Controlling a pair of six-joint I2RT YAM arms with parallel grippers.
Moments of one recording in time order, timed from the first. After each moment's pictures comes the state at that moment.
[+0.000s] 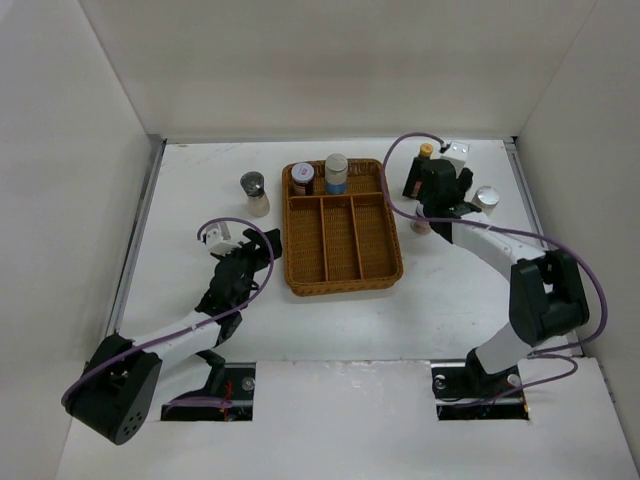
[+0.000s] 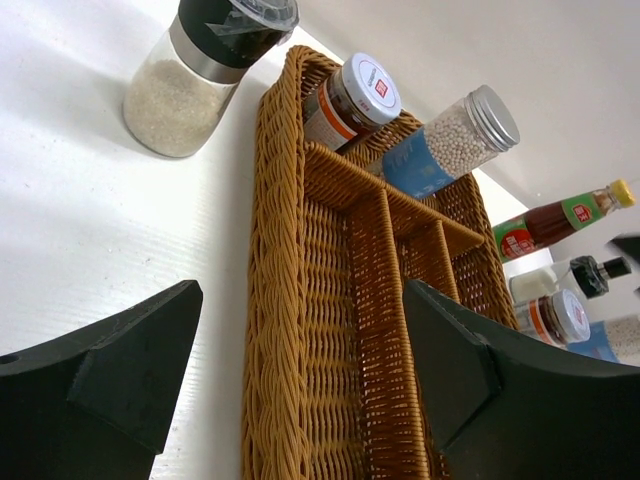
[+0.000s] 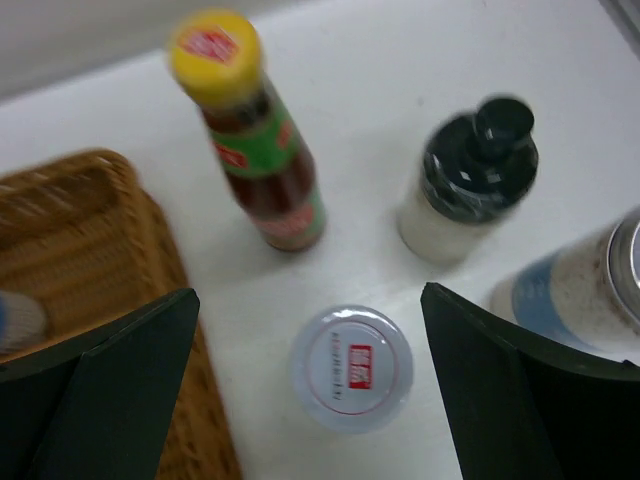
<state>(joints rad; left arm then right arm) -0.49 1.05 0.18 0.79 -0.40 -0.75 0.34 1.56 1.06 0.09 0.54 0.34</state>
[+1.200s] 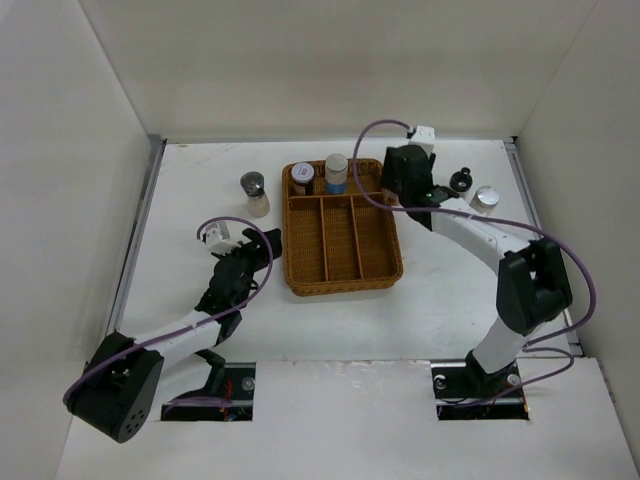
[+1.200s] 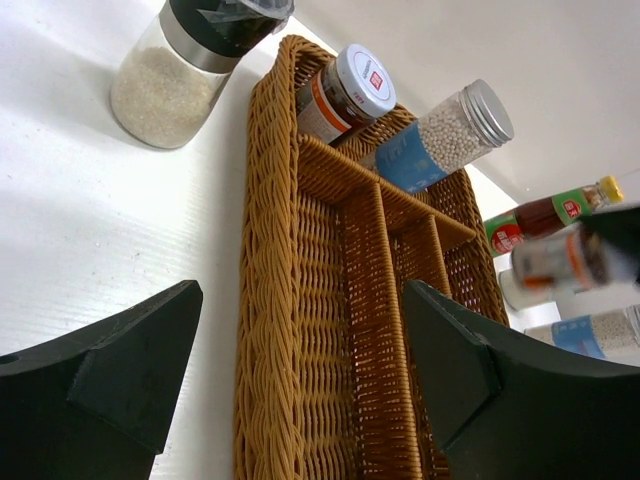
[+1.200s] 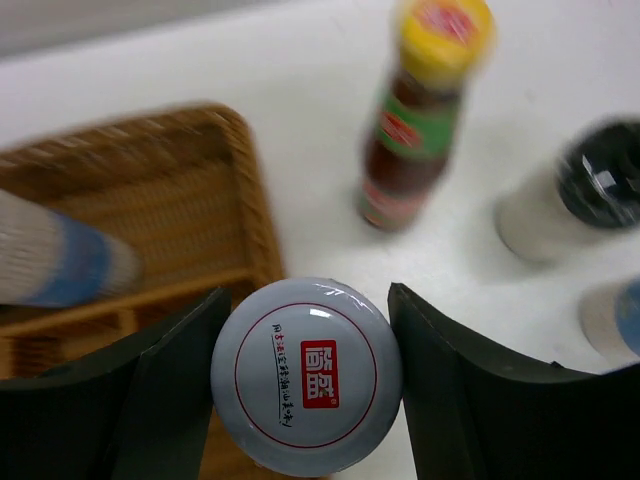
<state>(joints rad) -0.47 1.07 0.18 0.80 -0.36 -0.77 0.44 1.66 1.22 -0.07 0.53 0.35</state>
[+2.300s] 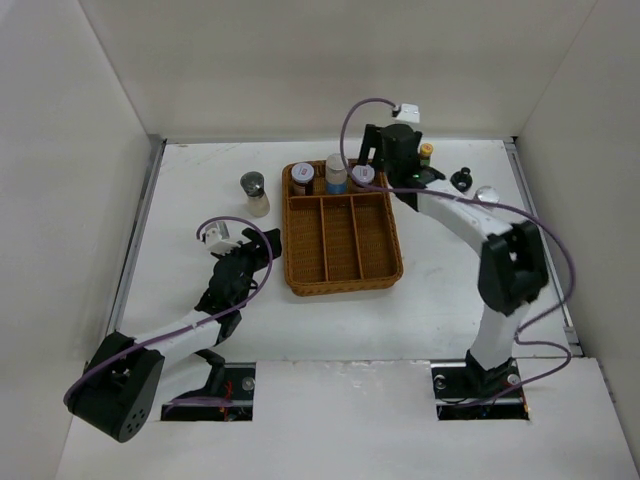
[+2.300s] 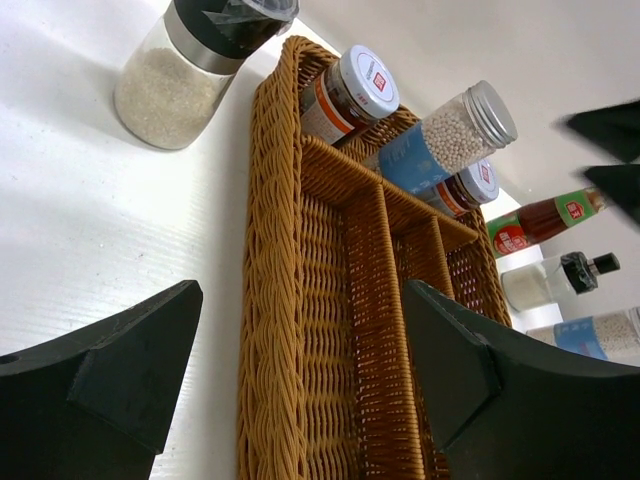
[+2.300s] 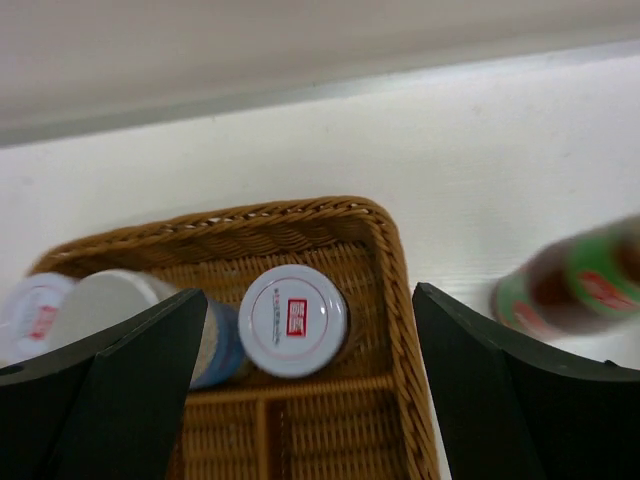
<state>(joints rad) -0.46 1.07 0.18 0.80 -0.36 -0.77 0.47 1.92 1.56 -0.01 0.41 0.34</state>
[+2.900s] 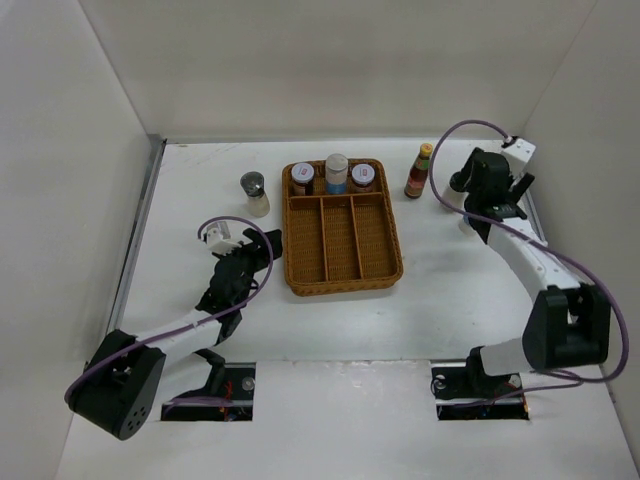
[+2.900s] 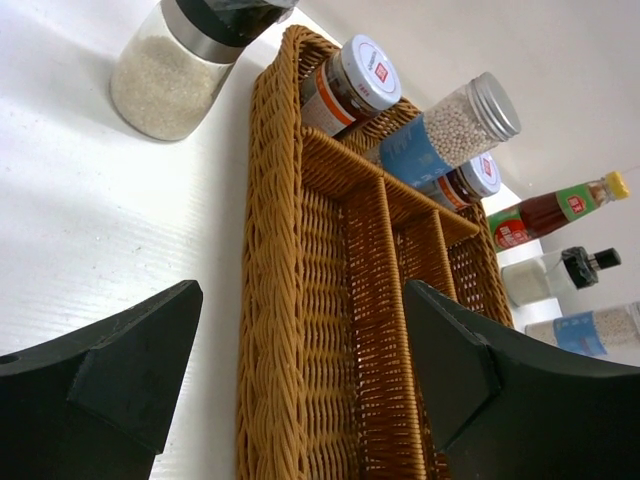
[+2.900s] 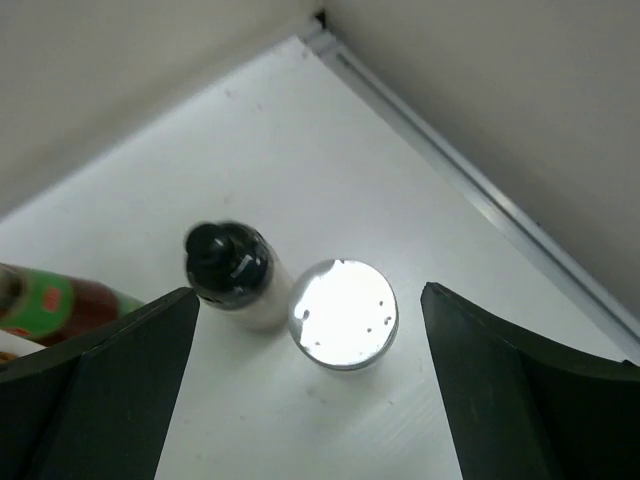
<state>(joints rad) -0.46 1.08 0.18 0.80 -0.35 -0.78 0.09 1.36 1.03 -0.02 0.67 0.34</state>
